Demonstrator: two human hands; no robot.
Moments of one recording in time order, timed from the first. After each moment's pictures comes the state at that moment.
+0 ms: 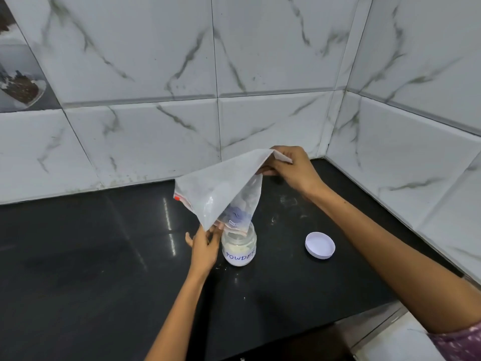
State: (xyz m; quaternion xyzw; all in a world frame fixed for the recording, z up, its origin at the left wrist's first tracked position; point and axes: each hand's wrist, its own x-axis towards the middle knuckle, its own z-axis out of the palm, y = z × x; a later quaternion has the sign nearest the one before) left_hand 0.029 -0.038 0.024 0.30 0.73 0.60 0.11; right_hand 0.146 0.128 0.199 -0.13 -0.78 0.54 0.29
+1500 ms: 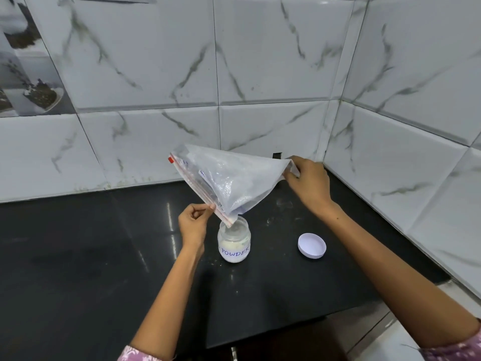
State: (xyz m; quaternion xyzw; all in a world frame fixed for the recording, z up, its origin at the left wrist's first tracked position) left_hand 0.027 -0.033 0.077 0.13 0.63 0.76 0.11; right_hand 0.191 0.140 0.188 -0.31 -0.86 0.15 0.37
